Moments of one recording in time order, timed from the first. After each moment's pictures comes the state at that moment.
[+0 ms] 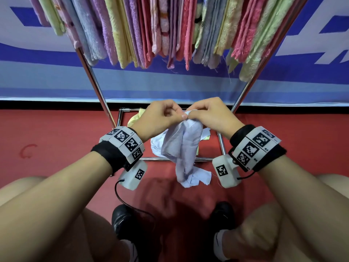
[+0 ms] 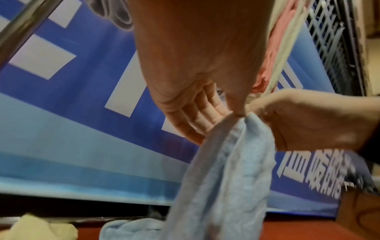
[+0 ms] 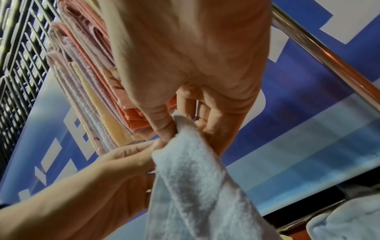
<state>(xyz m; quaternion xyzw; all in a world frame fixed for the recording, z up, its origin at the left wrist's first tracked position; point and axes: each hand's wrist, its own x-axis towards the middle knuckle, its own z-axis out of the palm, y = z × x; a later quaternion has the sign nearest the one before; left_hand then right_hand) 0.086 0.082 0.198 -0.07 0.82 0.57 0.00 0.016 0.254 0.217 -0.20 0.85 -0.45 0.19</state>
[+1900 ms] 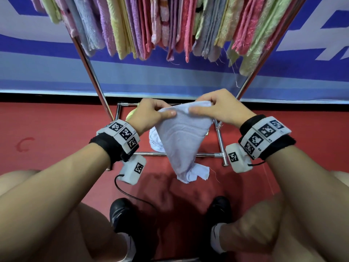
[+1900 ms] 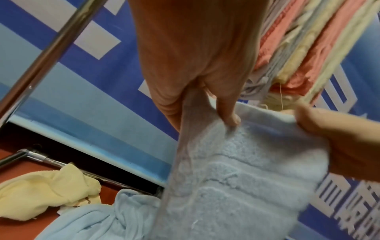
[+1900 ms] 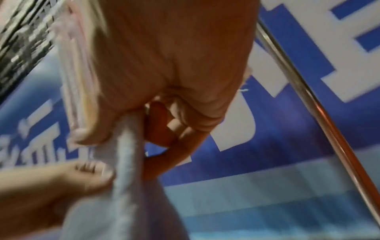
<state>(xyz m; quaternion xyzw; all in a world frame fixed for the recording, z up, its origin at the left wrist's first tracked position) 0.078 0.059 0.164 -0.11 0.82 0.55 -0.01 0.002 0.279 0.225 -0.28 0.87 -0.37 0.18</state>
